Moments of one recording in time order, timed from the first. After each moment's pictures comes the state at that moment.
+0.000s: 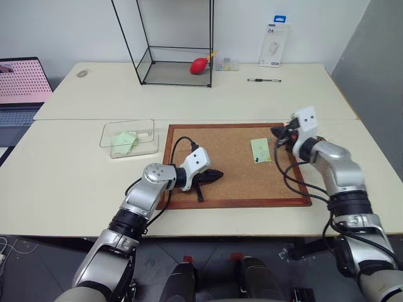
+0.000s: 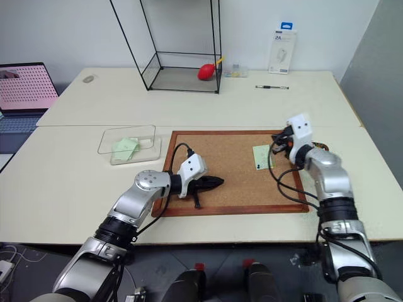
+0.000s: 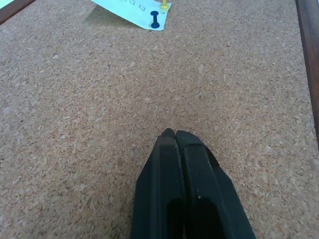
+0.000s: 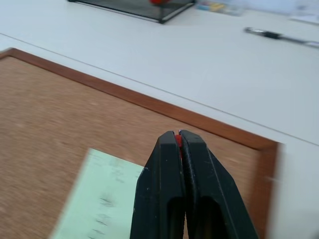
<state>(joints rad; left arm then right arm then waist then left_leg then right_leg) -0.56 0.40 -0.30 0.29 -0.10 0.23 -0.98 -0.65 -0.50 -0.10 0.38 0.18 0.36 0.59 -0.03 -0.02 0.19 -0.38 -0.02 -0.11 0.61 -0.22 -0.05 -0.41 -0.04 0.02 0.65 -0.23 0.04</state>
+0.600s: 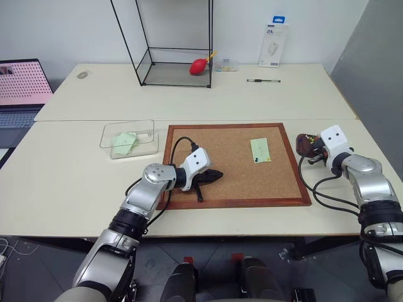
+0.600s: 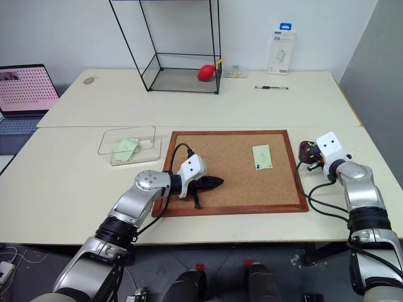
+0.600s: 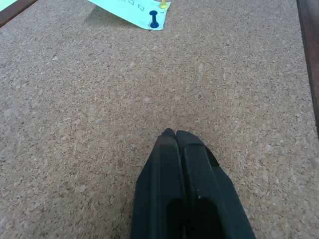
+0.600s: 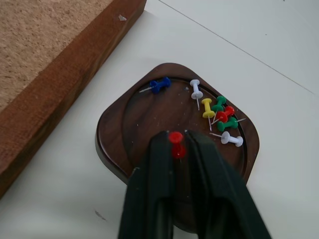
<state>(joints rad) -0.56 0.39 -0.30 0.30 -0.09 0.21 -0.98 -0.61 -0.65 -0.02 0.60 -0.03 0.24 0.52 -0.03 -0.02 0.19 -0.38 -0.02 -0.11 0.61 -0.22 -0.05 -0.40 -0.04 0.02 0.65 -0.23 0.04</state>
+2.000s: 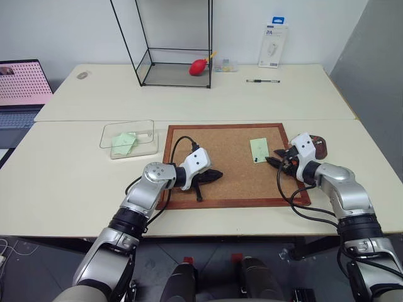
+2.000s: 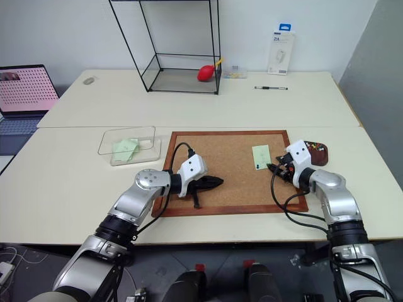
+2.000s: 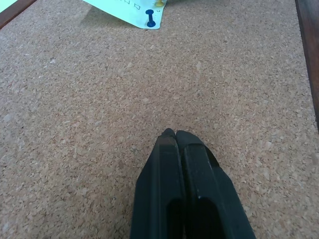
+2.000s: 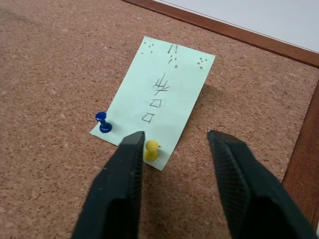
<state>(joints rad) -0.57 0.40 -0.31 0.32 -0.07 0.19 -0.99 -0.49 -0.49 0.01 0.28 0.18 0.36 0.72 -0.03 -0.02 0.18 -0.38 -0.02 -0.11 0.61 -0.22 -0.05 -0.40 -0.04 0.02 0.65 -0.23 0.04</state>
